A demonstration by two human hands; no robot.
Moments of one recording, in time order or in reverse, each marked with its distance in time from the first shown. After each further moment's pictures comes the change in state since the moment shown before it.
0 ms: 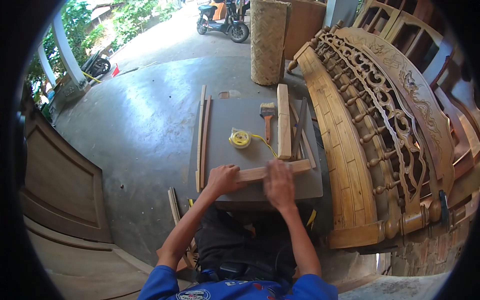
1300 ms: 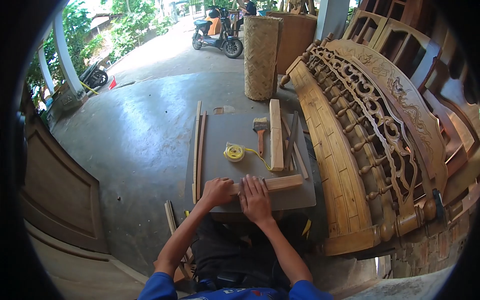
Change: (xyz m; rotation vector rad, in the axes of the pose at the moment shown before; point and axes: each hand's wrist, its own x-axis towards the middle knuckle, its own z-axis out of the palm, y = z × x) left_hand -0.002 -0.005 0.003 0.019 -0.019 0.041; right_hand -0.004 -0.042 0.017 0.052 0.080 -0.103
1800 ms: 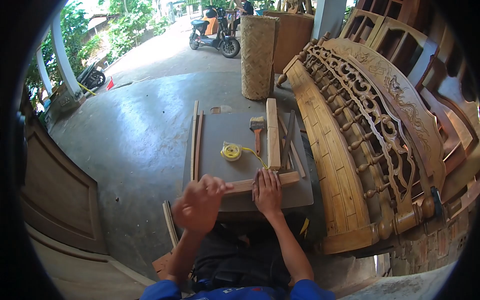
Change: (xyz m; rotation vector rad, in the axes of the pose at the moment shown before) left_hand -0.041 0.100 -0.123 -2.034 0.383 0.351; right_hand 0.001 0.043 0.001 -0.129 0.037 0.140
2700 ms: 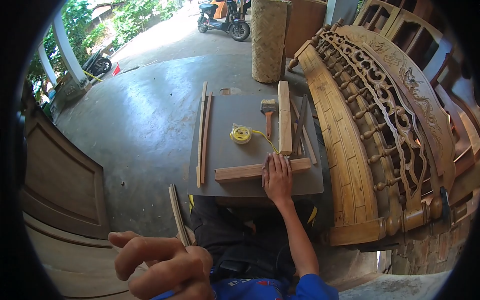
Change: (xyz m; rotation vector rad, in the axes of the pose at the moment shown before) left_hand -0.042 0.053 0.121 -1.383 -0.303 -0.155; right_hand -0.001 -0.001 -0.003 -0.010 -0.050 0.010
